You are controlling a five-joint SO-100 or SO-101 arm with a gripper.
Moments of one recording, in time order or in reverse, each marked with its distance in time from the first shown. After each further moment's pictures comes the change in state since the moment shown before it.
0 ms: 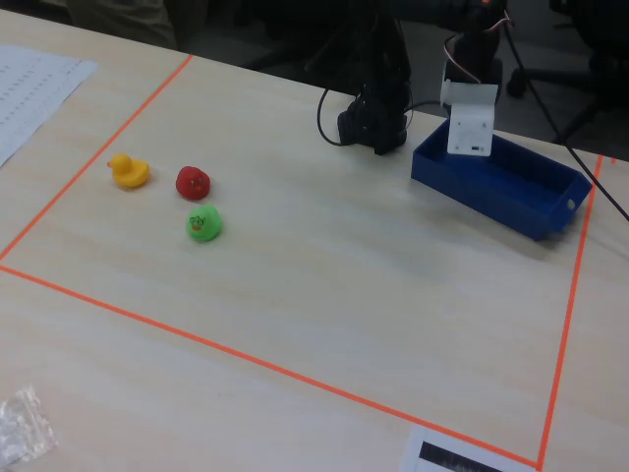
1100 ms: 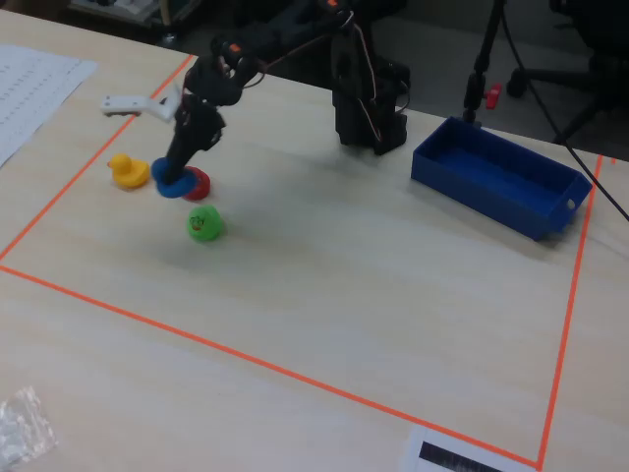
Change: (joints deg) arm 99.7 -25.3 -22.0 -45.9 -30.1
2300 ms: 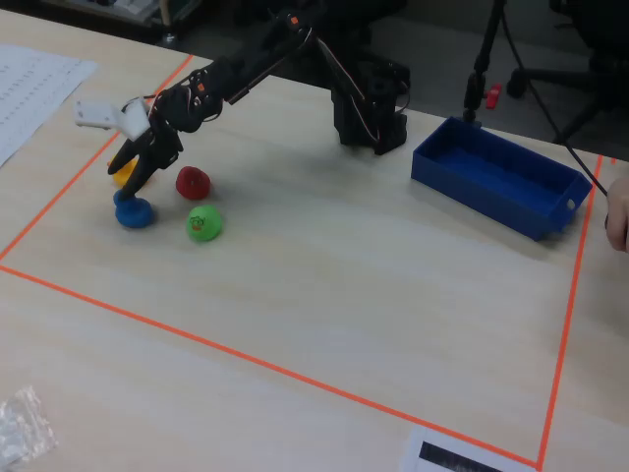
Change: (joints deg) arm 18.4 -26.4 2.0 -42.5 -26.9
